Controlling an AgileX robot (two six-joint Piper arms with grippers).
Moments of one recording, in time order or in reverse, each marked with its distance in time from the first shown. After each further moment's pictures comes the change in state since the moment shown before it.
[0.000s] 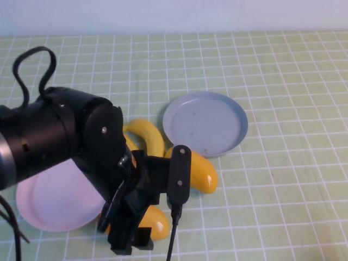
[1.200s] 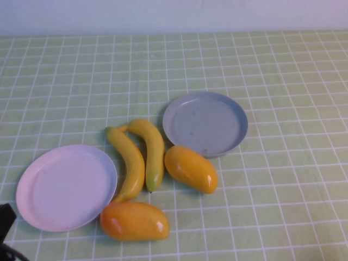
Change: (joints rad) right arm 0.000 0.000 0.000 0.000 0.000 0.000; left arm 0.639 -1.285 0.770 -0.269 -0.507 -1.108
